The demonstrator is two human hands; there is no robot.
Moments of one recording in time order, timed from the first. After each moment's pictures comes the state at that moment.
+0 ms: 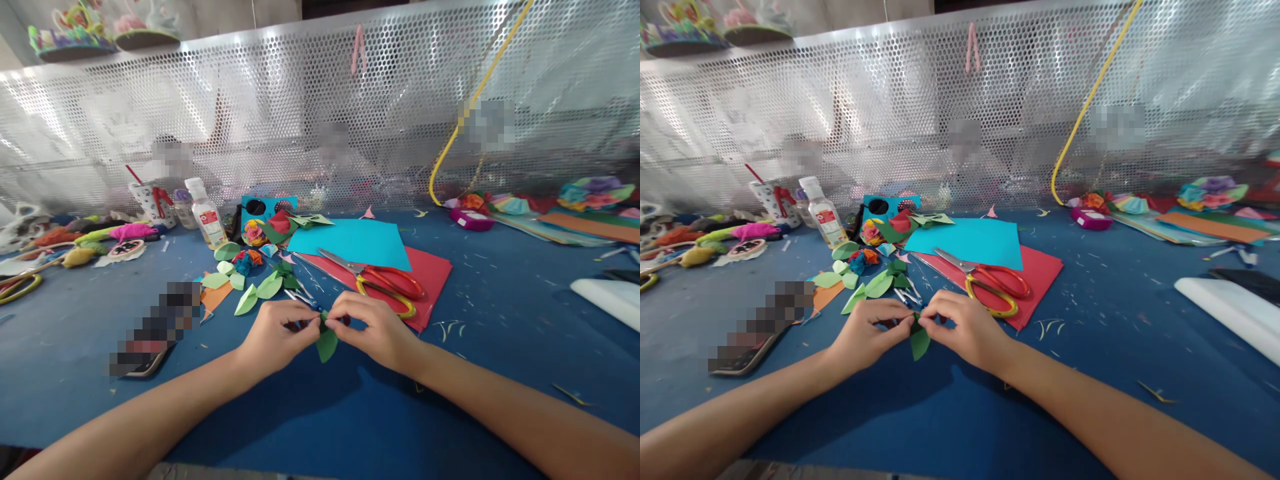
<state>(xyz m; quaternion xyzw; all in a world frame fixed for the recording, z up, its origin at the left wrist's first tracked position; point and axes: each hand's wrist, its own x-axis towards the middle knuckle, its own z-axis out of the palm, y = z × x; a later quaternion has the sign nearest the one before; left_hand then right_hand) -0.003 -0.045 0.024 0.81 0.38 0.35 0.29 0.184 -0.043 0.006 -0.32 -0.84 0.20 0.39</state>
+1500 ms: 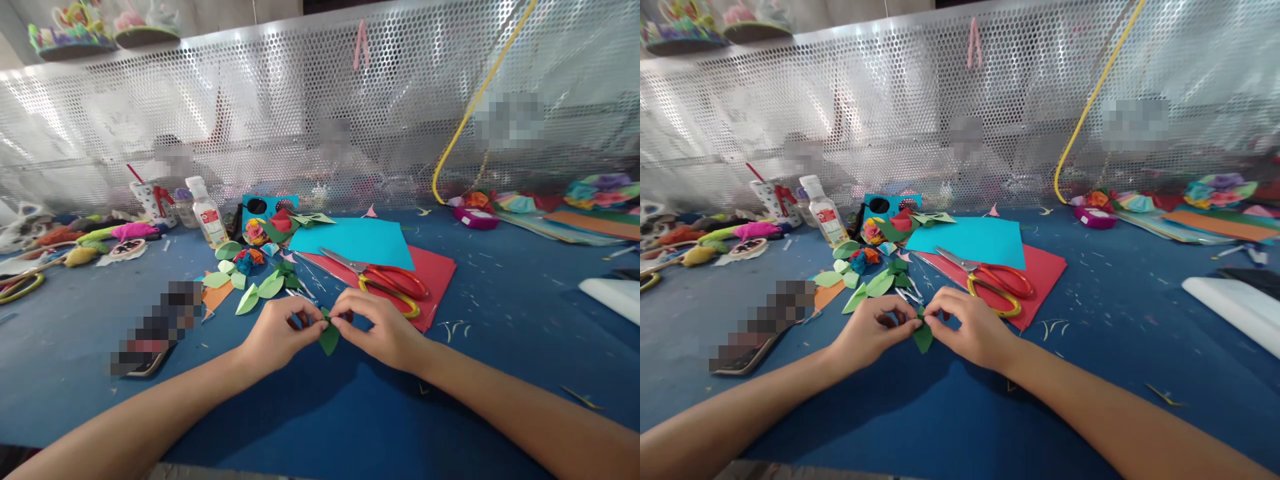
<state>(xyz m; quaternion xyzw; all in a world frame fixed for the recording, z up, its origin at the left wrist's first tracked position) -0.005 -0.040 0.017 0.77 0.44 0.30 0.34 0.186 -0.042 0.005 -0.32 -0.84 0.20 0.39</state>
